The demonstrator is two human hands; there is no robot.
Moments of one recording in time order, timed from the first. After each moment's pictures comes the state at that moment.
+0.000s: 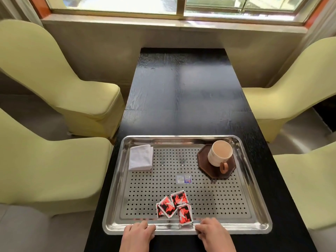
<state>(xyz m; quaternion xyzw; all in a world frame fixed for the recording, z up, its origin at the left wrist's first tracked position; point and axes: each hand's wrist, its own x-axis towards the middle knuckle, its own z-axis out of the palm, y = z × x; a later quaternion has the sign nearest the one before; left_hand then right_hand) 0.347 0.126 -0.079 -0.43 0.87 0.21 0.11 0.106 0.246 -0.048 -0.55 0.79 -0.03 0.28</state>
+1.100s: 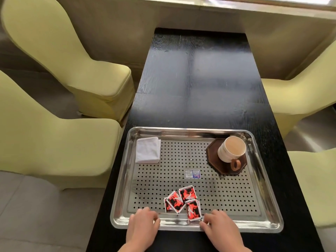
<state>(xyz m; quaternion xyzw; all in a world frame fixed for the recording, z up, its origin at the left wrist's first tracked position) 0.348 0.135 -0.049 -0.54 0.78 0.28 0.11 0.121 0.246 -0.032 -0.50 0.81 0.04 0.31</state>
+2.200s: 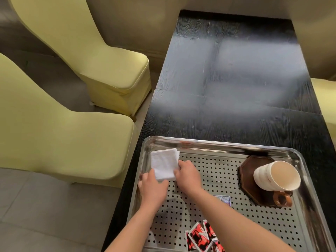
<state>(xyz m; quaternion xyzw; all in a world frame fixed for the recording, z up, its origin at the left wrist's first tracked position) 0.309 -0.036 -0.073 -0.71 0.55 0.43 -0.03 0.180 -0.036 -0.096 -0.46 0.81 -0.09 0.35</state>
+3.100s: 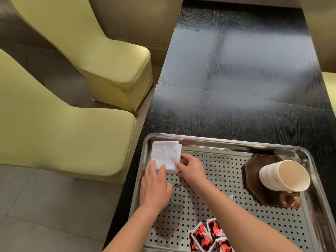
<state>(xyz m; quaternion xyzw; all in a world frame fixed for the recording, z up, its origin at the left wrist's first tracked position) 0.312 -0.034 -0.075 -0.62 0.73 0.28 0.04 0.169 -0.045 -0.102 -0.34 0.77 -0.27 0.47</state>
